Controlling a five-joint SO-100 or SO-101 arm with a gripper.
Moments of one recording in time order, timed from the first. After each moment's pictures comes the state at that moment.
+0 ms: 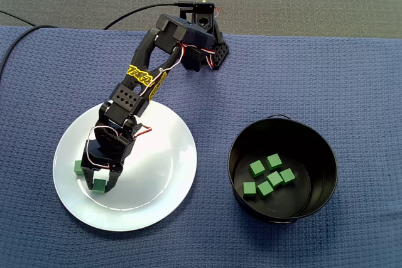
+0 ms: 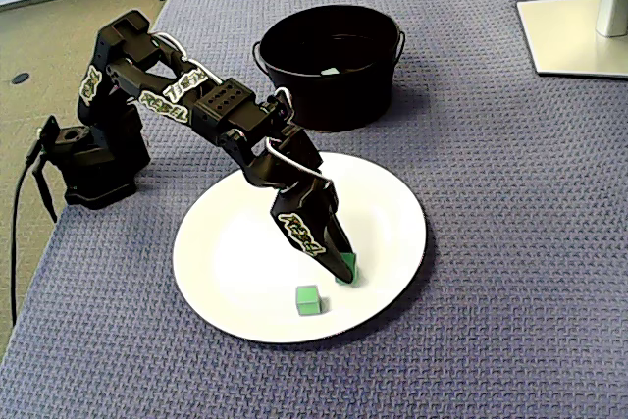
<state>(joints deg) 32.6 50.0 70.2 33.1 -111.3</state>
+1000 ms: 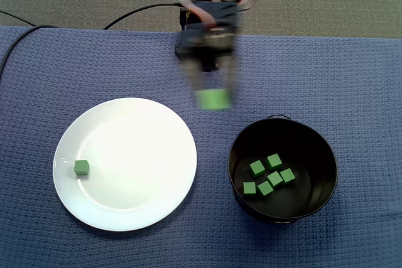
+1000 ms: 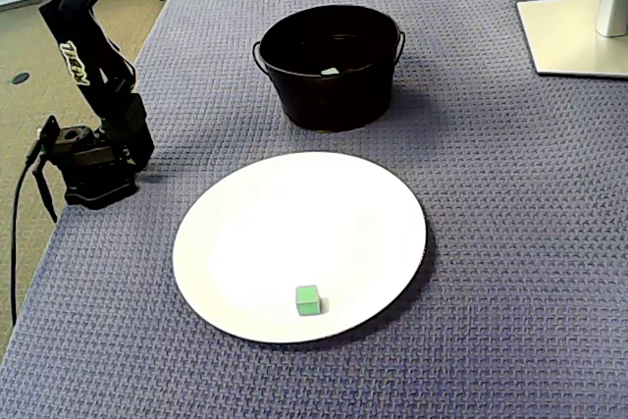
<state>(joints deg) -1.1 103.5 60.7 30.6 -63.4</state>
